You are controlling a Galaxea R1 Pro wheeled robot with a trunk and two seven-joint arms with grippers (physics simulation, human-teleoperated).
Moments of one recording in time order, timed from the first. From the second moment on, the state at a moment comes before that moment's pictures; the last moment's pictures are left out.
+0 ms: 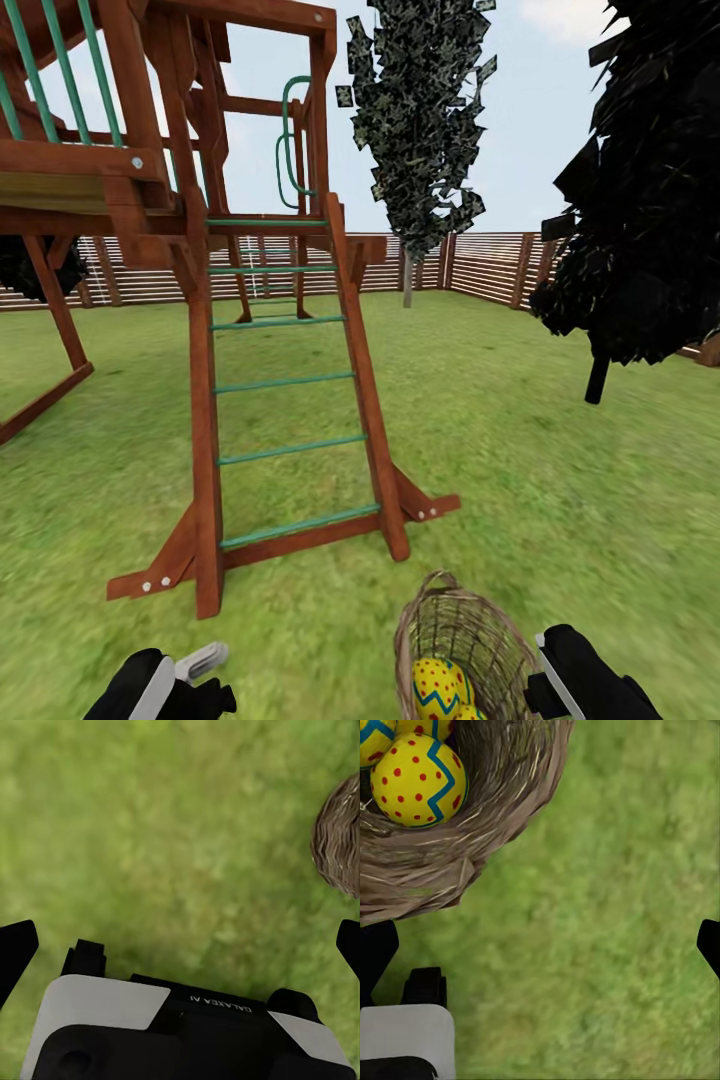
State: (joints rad) left arm -0.34 0.08 0.14 -0.70 0.37 0.87 0.08; right arm -0.43 -0.16 0.10 -0.61 0.05 0.84 -0.04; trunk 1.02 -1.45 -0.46
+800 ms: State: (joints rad) left arm -0.34 0.08 0.15 -0.70 0.37 0.86 0.08; right arm -0.43 -0.16 0.10 -0.61 0.05 0.84 -0.04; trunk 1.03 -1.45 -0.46
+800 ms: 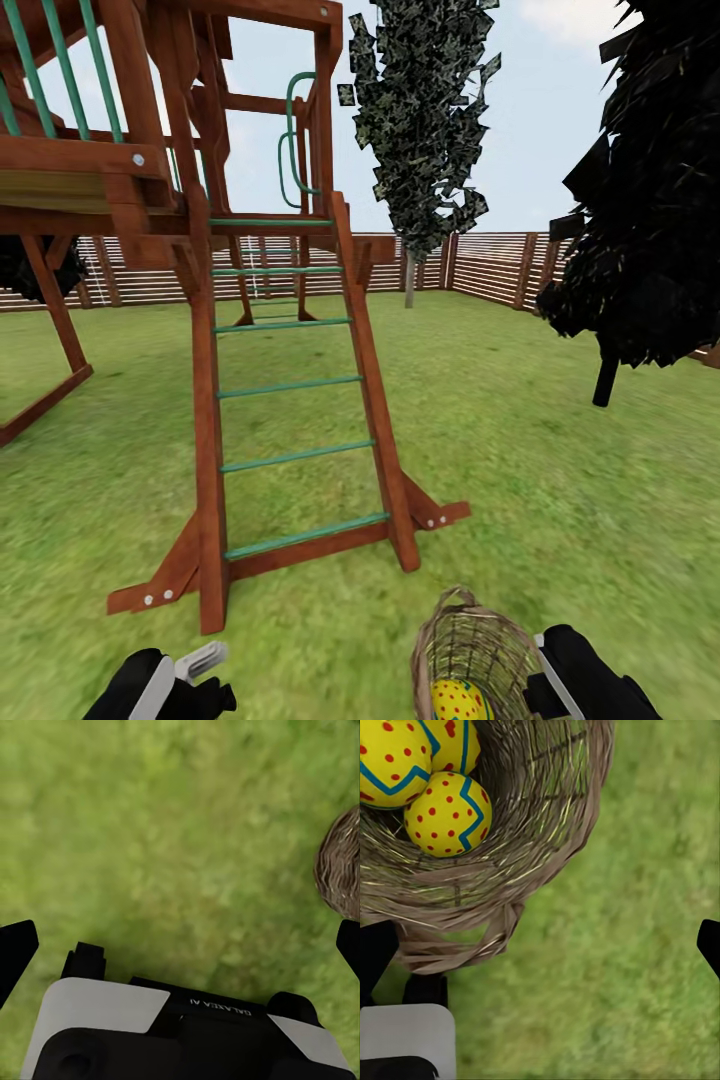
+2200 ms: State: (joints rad) left arm -0.34 0.08 0.15 -0.70 0.37 0.86 0.08; right arm -0.43 -0.16 0.10 -0.61 0.04 0.84 -0.04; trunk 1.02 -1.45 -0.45
